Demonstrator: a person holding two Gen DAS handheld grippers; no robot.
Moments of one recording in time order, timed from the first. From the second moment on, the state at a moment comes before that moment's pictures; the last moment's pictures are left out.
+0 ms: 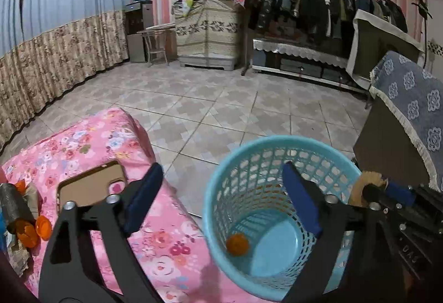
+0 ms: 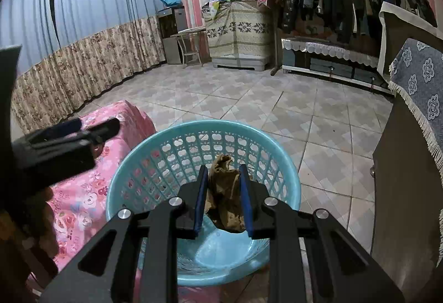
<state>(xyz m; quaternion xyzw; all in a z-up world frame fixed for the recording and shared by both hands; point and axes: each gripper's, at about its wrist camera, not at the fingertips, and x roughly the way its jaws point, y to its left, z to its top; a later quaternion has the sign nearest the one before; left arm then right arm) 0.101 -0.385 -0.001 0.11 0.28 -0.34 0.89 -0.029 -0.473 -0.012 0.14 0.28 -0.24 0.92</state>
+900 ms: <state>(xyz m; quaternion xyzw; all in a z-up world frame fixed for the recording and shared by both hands) 0.075 -0.198 0.030 0.09 0.22 -0.18 0.95 -0.005 -0.411 -0.002 0.10 0.26 -0.21 0.94</state>
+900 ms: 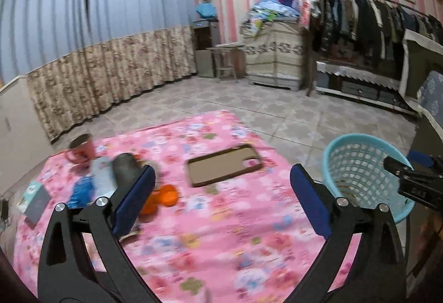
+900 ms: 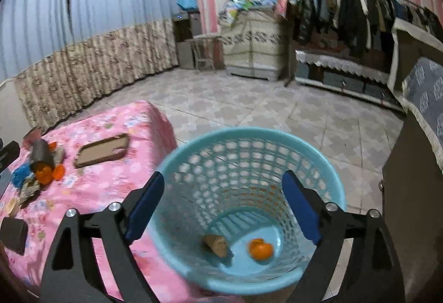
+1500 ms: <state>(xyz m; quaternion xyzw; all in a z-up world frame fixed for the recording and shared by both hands) 0.118 -0.004 0.003 0.02 0.29 -0.03 0.96 0.052 -0.226 0.027 0.02 0.25 -0.06 0.97</state>
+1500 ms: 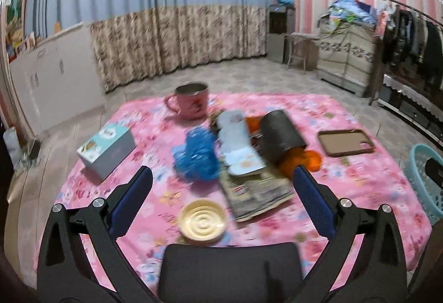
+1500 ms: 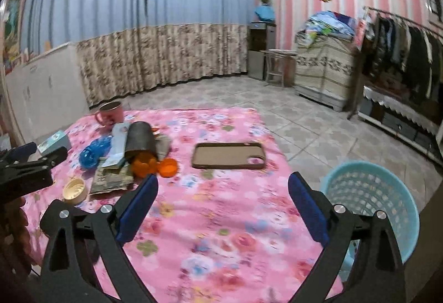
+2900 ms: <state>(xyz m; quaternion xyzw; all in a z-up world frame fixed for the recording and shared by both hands) 0.167 0.022 -0.058 -0.01 0.42 -0.01 0.91 0.104 -0.189 -0.018 0.00 0.31 -0.05 0.95</state>
